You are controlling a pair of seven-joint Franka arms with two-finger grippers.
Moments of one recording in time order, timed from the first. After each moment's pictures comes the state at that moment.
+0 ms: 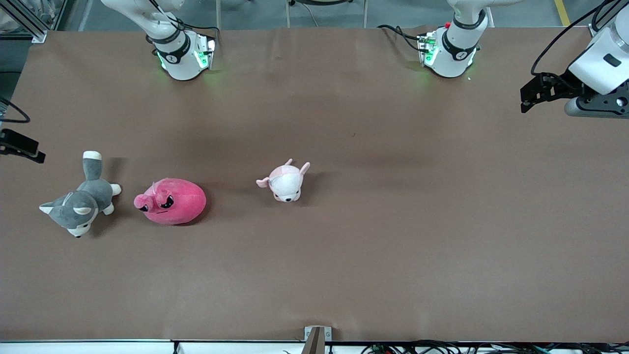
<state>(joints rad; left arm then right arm) 0.06 -0.09 -0.18 -1.63 0.03 1.50 0.00 -0.05 0.16 -0.08 -1.33 0.02 1.53 -0.14</state>
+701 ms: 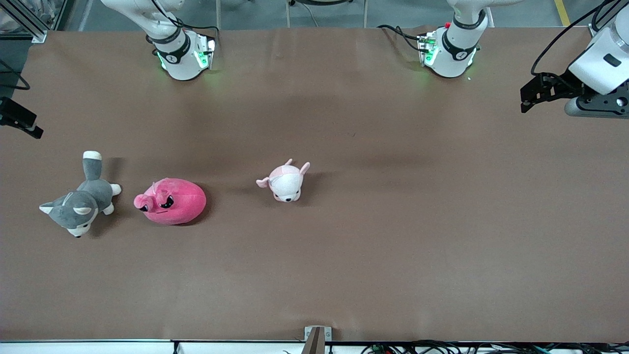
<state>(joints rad) 0.06 -0.09 -0.18 -1.63 0.03 1.50 0.00 -0.05 -0.06 -0.08 -1.60 0.01 1.61 -0.05</state>
